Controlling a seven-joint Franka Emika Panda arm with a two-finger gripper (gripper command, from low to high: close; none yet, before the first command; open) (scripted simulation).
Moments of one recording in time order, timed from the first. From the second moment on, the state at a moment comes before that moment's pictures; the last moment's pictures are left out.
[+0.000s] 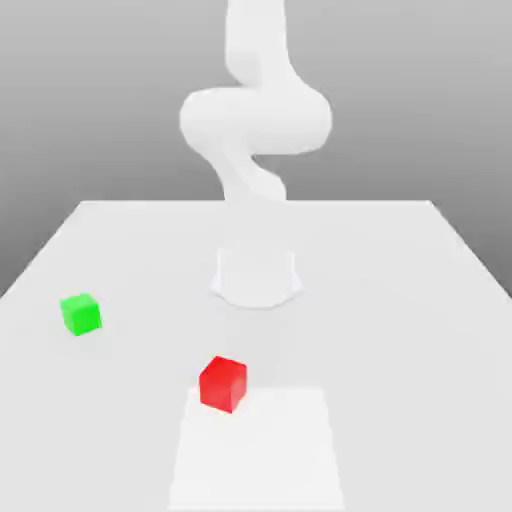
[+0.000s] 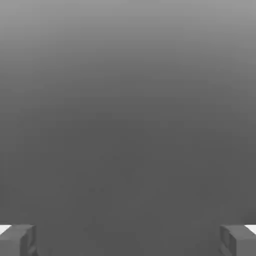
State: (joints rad) arm -0.01 -0.74 0.00 -2.37 0.00 2.35 0.83
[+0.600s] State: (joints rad) arm -0.14 -0.09 0.01 -2.94 0.00 2.87 1.07
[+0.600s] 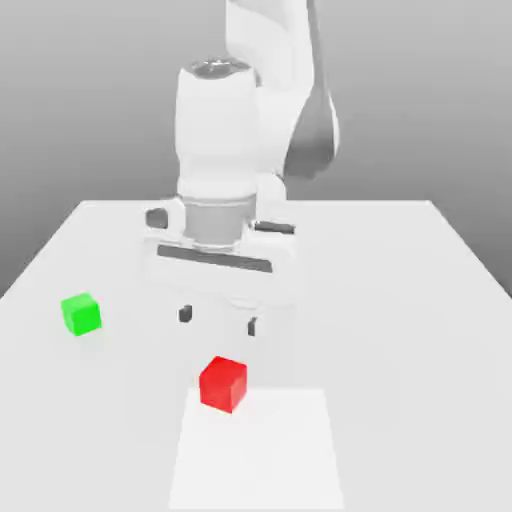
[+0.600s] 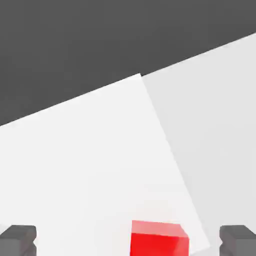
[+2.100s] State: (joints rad) arm -0.73 -0.18 -0.49 -2.92 -0.11 2.73 0.88
